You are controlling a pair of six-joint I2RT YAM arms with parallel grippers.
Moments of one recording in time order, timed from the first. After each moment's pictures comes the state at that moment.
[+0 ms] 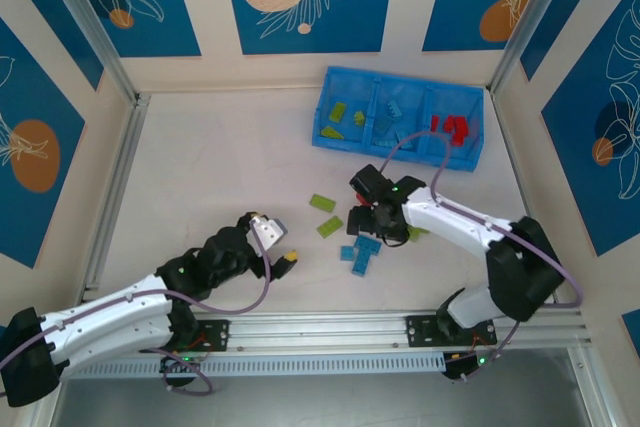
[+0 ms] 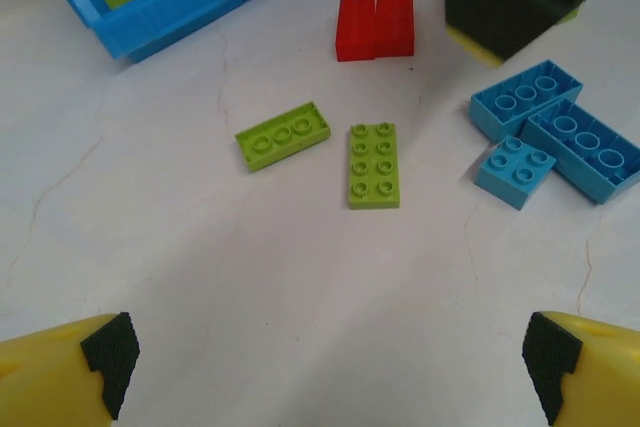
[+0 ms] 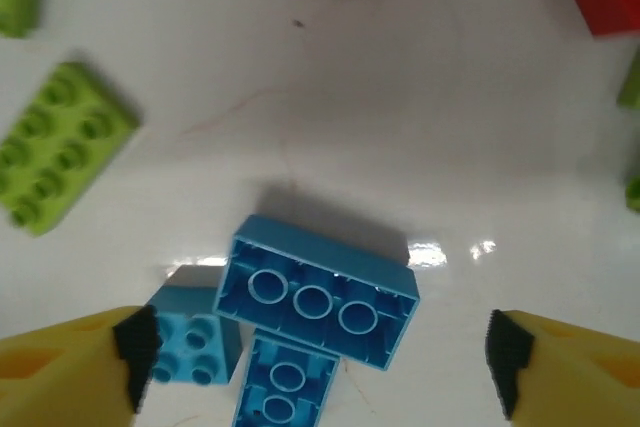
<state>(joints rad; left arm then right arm) -0.95 0.76 0.37 -0.11 -0.16 0.08 0.67 1.47 0.96 -0.89 0.07 0.81</state>
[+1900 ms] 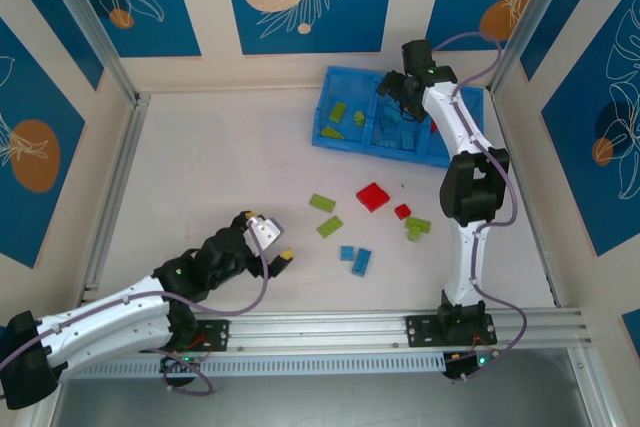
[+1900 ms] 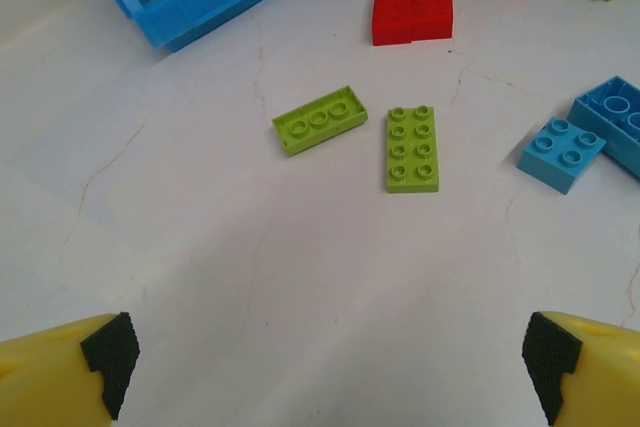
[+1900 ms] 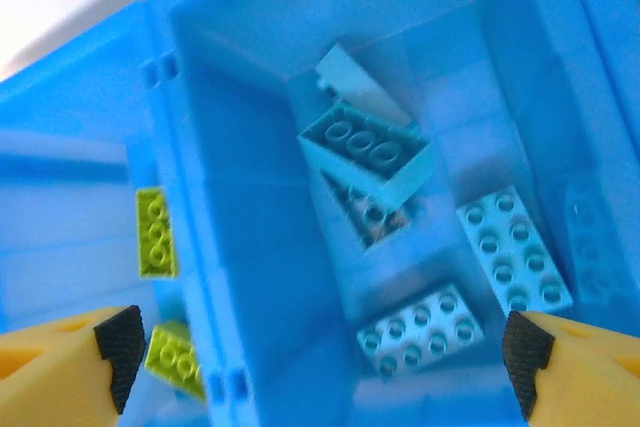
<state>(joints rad) -0.95 0.73 0.37 -0.16 -0.23 0.10 0.16 2.13 2.09 -0.90 0.03 0.71</state>
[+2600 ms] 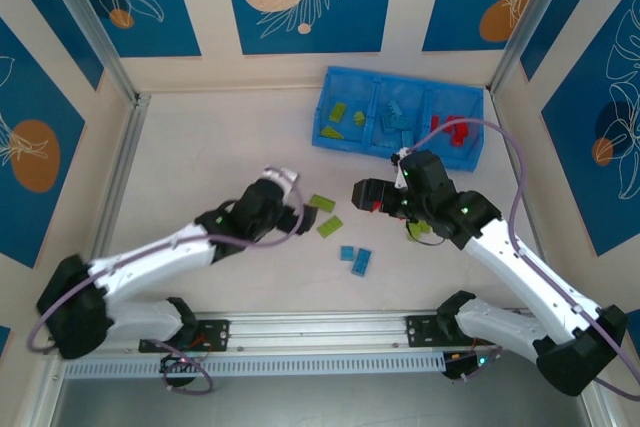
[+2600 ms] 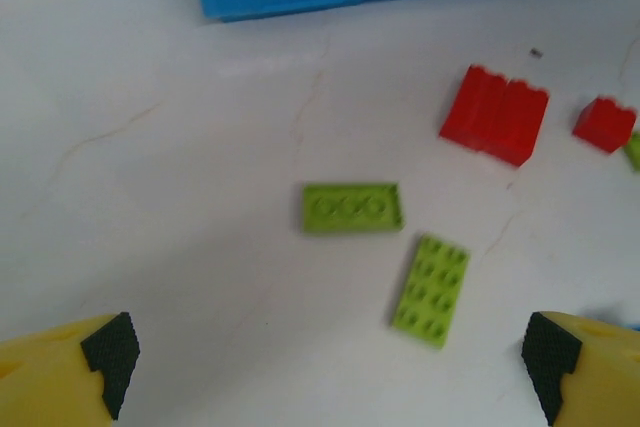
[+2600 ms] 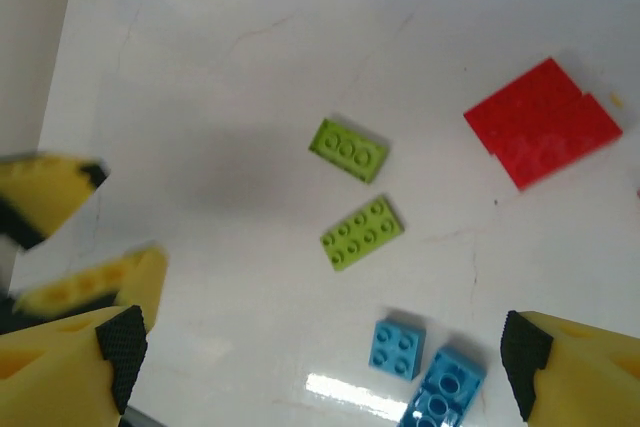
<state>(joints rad) -0.84 1.28 0.83 -0.23 -0.20 -0.31 0.60 0.97 0.97 -0.76 -0.08 0.67</state>
